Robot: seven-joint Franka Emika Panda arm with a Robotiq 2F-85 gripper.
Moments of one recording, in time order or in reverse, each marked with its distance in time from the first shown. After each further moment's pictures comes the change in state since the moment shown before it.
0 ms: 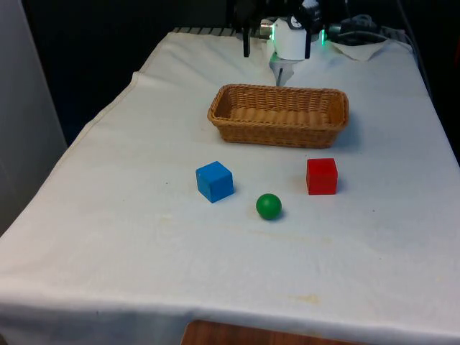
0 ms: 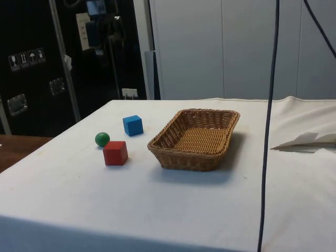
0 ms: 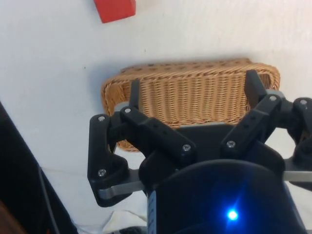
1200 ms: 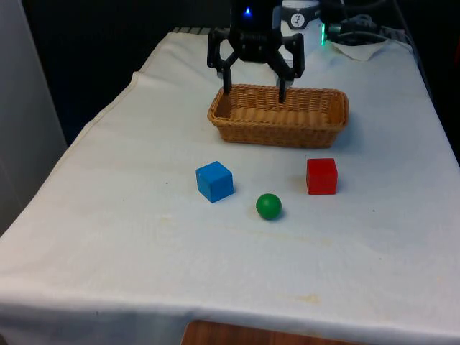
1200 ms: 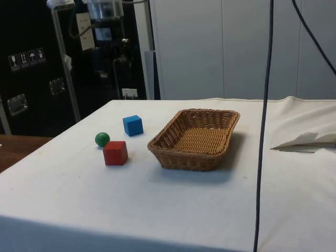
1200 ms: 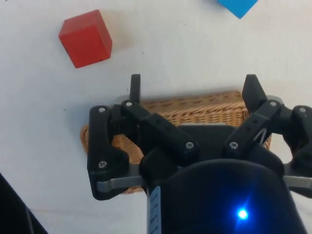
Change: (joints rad) arm -0.008 0.075 -0.038 -0.067 0.009 0.183 0.108
